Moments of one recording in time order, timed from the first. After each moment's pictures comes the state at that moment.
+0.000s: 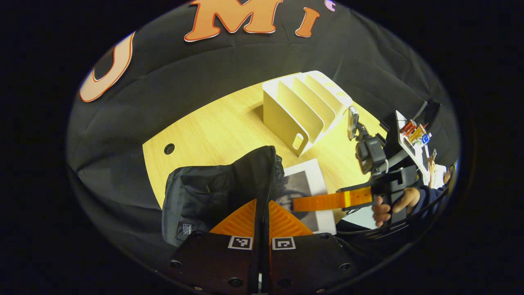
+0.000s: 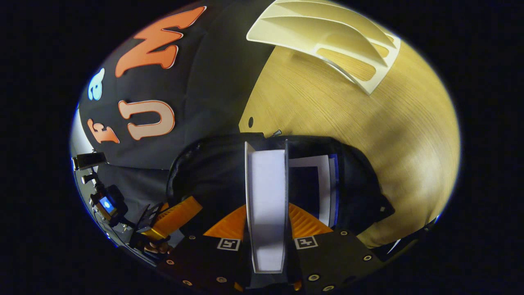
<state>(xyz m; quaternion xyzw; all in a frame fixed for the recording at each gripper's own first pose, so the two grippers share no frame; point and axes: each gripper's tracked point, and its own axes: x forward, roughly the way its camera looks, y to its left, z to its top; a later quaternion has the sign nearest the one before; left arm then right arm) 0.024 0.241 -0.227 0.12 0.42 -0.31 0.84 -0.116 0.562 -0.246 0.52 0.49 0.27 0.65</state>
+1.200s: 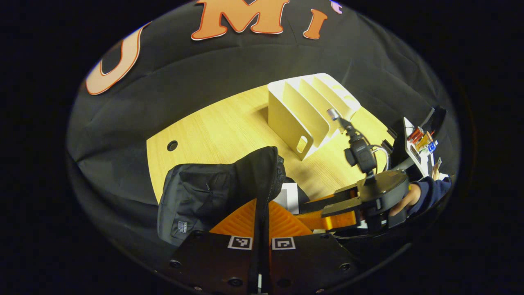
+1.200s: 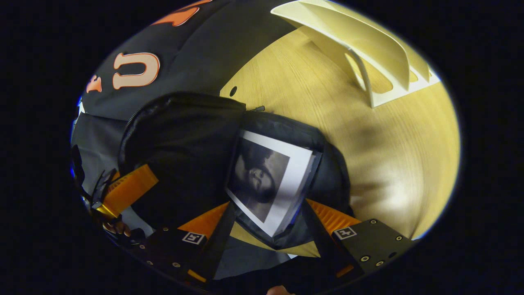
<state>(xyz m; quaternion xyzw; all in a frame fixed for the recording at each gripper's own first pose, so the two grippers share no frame) 0.022 0.229 -0.243 0.10 0.42 -0.26 0.86 -0.130 0.527 -0.301 0.31 0.56 0.31 0.70</state>
